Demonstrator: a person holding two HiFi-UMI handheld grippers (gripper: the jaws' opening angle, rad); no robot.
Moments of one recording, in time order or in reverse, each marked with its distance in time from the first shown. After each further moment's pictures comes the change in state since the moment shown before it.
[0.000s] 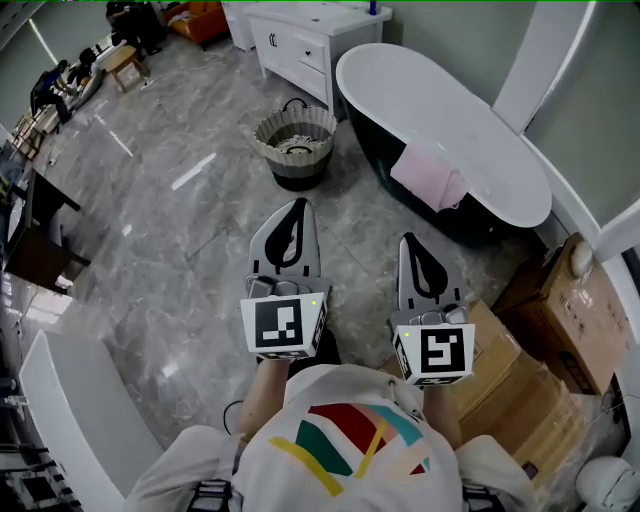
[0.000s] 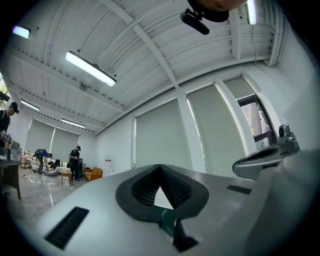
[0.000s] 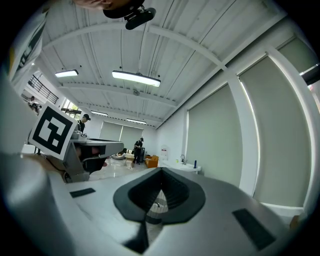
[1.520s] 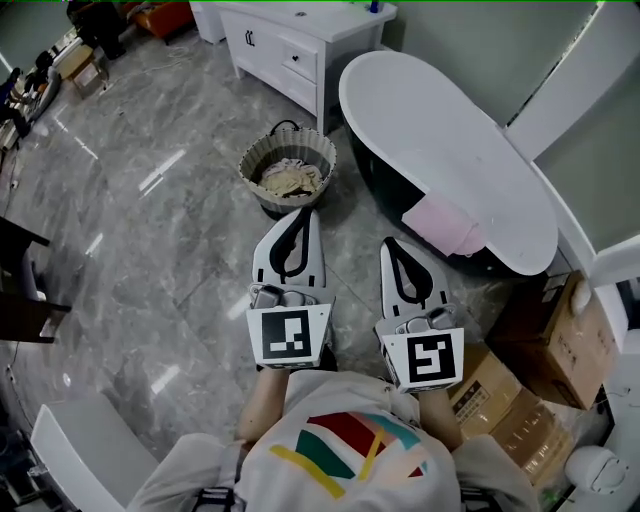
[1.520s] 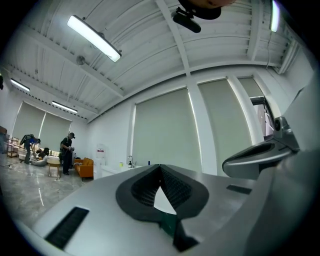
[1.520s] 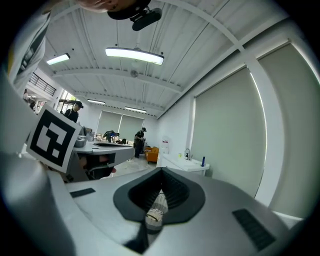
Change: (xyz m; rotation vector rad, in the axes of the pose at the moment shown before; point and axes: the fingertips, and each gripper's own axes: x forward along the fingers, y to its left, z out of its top) left arm 0.282 0.191 -0.065 -0.091 0.037 -0.087; right arm 0.354 0.020 0.018 -0.052 0.088 0.022
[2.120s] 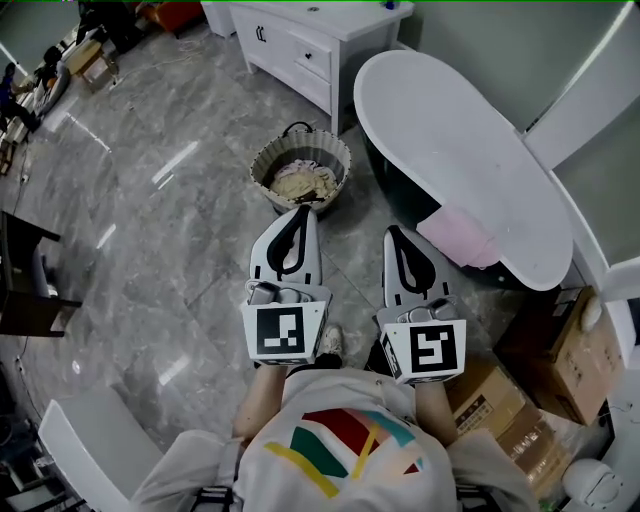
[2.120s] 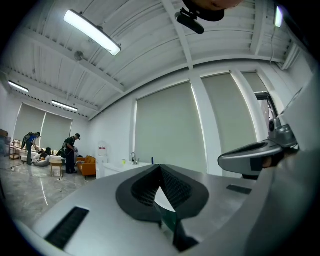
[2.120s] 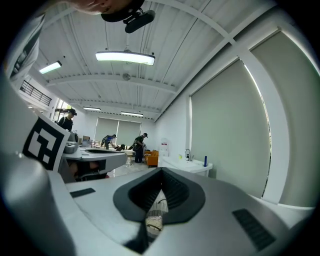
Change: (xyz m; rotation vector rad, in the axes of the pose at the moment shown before) left arm 0.062 0.032 -0.019 0.017 0.067 0.013; right arm 0.076 -0.034 -0.006 0.093 -0.001 -0.004
